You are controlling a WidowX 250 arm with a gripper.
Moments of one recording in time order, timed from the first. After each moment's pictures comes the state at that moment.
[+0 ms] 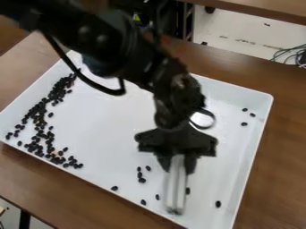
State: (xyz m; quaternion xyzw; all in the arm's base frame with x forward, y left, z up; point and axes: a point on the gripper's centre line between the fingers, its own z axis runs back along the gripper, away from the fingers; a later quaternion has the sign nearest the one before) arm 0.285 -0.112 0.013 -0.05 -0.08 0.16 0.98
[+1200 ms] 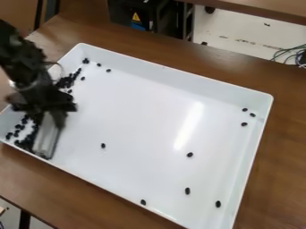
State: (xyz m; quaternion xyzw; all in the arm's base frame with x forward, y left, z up) arm 0.259 0.122 0.005 0.04 -0.11 0.23 0.97
